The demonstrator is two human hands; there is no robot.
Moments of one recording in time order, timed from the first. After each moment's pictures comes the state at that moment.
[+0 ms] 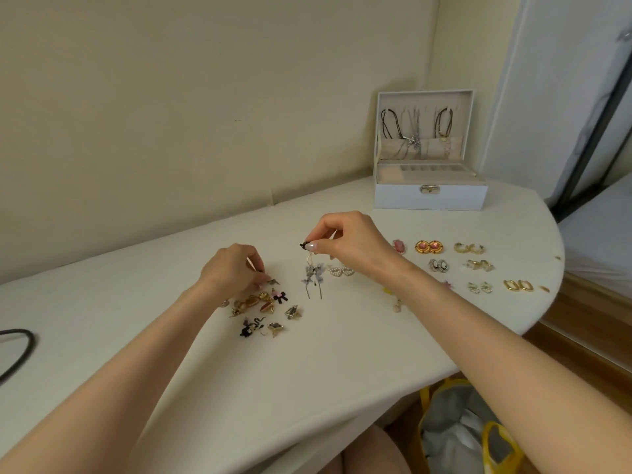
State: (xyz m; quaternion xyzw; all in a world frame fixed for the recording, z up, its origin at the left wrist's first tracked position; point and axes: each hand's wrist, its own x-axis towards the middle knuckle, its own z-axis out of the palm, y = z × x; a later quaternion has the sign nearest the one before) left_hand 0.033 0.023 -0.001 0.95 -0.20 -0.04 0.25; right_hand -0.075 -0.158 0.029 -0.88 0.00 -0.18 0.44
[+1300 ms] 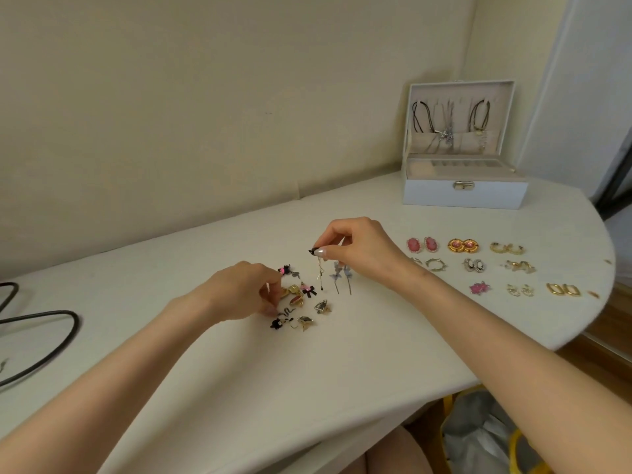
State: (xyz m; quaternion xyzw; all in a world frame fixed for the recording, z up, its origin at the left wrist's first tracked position) left_hand -0.008 0.061 0.014 0.94 -0.33 -0.10 0.08; right_hand -0.063 -0.135 0.018 -0.88 -0.03 -0.15 0.45
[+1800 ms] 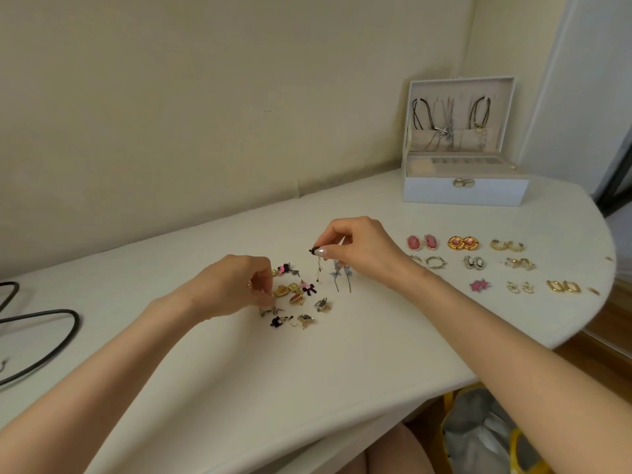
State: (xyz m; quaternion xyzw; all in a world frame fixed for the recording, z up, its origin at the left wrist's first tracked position) left_hand -0.009 0.072 0.021 0.93 -0.33 -0.08 0.13; right_hand -0.066 -0.135 0.017 -0.88 -0.03 -0.15 0.45
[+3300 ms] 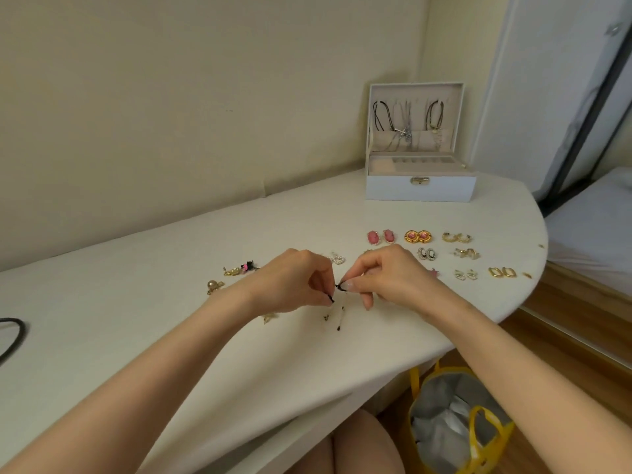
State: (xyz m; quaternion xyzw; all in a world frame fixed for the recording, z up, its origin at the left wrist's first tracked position) left_hand -0.062 -0.021 0.025 0.86 -0.46 -0.12 0.20; right_hand -0.149 -0.174 0.013 -0.88 0.10 -0.06 0.47
